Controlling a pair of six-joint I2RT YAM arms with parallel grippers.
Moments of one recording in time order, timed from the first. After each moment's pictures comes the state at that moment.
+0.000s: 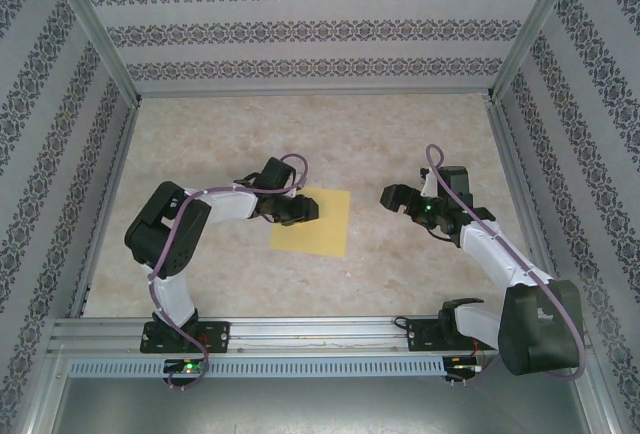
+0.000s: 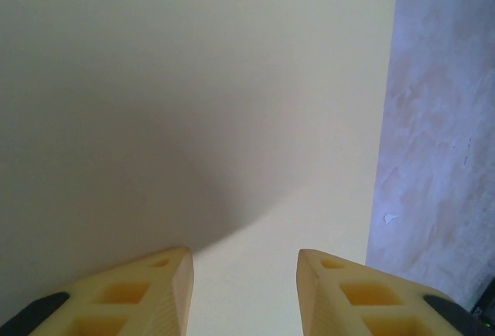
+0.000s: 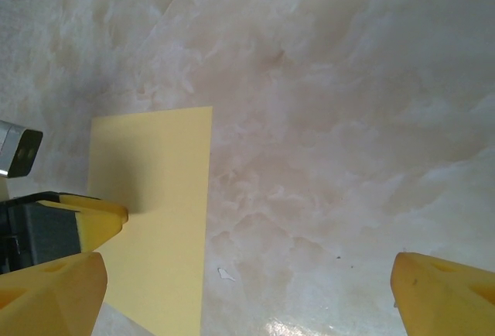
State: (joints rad) left arm -0.51 1.84 0.99 -0.15 0.48 -0.65; right arm 0.10 1.17 0.60 -0.27 -0.46 0.54
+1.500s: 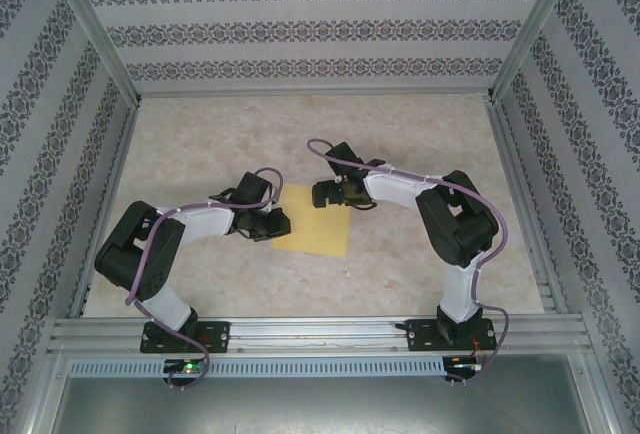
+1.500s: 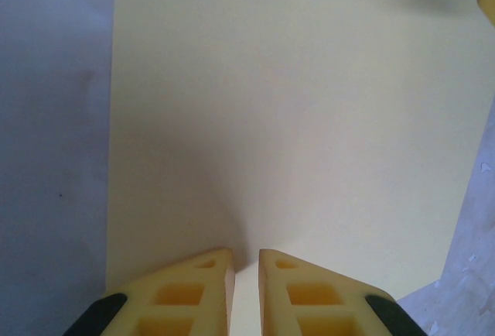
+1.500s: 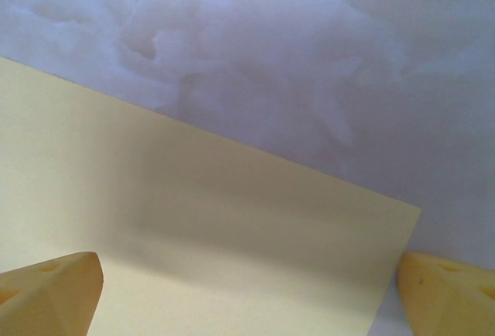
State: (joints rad) left arm -0.44 1.64 0.75 -0.20 0.40 -0.64; right arm 0.60 1.93 1.22 -0.44 -0.02 0.47
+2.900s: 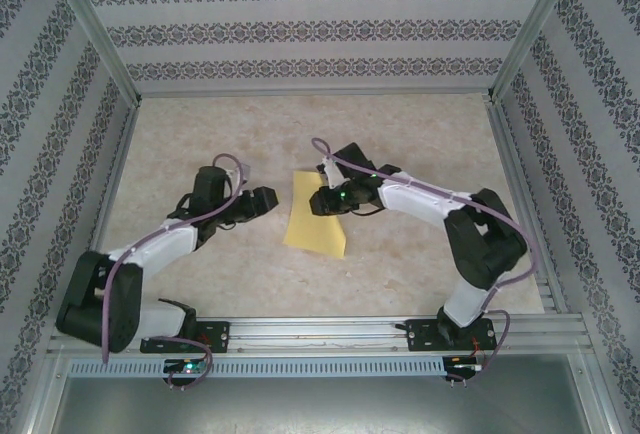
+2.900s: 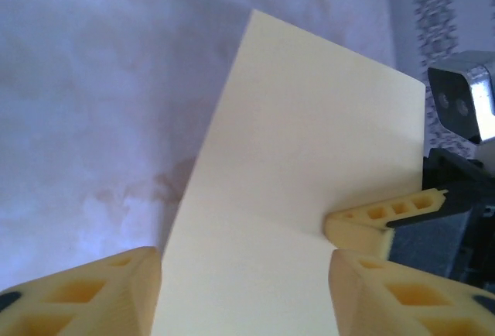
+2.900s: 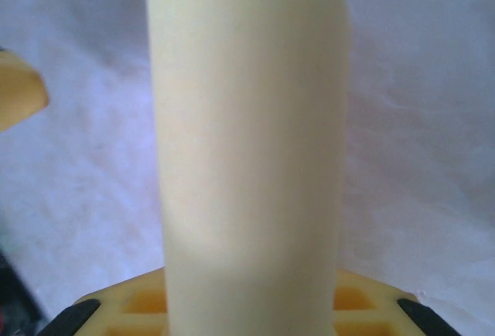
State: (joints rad) left arm -0.23 1.28 0.56 0.10 0.58 -0.71; right arm 0.60 1.70 1.10 -0.38 -0.46 0.41
